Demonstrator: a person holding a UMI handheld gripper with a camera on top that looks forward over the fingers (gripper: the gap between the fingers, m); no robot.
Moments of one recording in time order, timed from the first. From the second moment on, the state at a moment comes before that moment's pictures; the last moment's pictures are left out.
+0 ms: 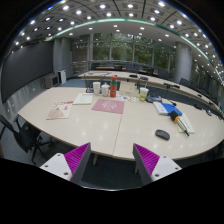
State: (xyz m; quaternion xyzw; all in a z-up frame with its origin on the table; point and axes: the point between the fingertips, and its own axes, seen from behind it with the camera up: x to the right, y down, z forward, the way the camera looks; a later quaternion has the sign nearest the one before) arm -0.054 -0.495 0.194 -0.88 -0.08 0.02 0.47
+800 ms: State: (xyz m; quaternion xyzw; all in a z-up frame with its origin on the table) arm 0.272 -0.249 -0.006 -0.90 -0.03 -0.05 0.44
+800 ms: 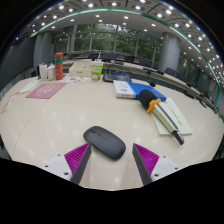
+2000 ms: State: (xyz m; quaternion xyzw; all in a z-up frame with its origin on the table) arm 0.134 -0.054 0.206 -0.82 0.04 -0.01 0.57
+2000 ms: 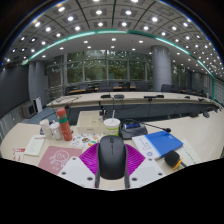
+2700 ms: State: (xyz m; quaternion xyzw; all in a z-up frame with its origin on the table) arm -0.163 0.070 -0.006 -0.90 0.00 0.02 0.43
